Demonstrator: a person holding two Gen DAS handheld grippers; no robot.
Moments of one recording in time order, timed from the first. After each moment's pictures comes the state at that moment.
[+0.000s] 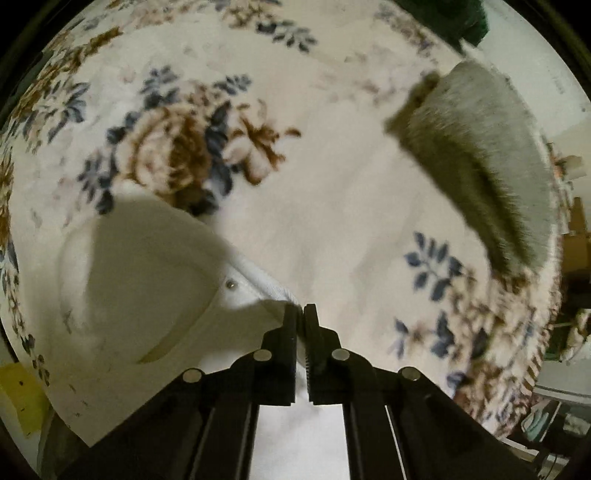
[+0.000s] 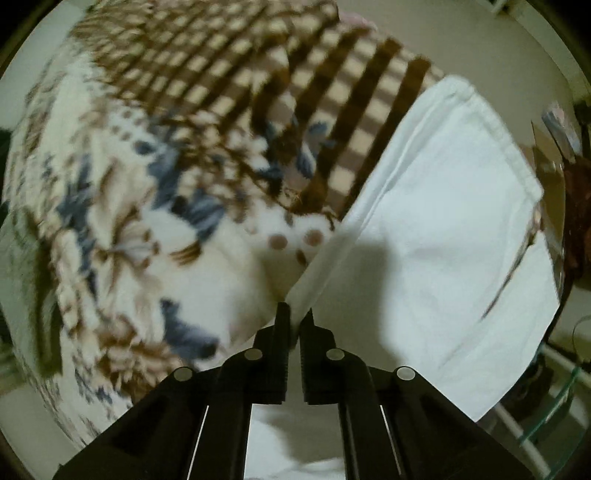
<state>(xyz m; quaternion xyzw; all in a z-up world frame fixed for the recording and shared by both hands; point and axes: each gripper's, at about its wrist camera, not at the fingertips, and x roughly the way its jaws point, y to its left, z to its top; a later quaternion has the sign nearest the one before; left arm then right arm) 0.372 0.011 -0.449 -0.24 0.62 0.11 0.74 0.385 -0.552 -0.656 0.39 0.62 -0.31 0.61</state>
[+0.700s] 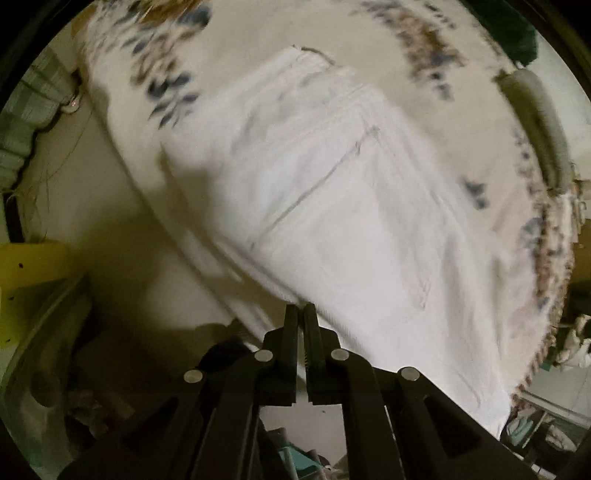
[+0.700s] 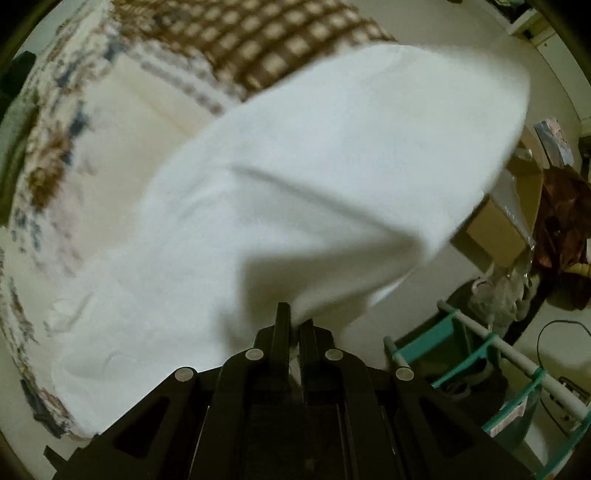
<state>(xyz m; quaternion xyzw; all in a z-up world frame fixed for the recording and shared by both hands) 0.090 0.105 -0.548 -0.31 0.65 0.17 0.67 0.106 -0.521 -0.643 0.32 0.68 -0.26 0.61</state>
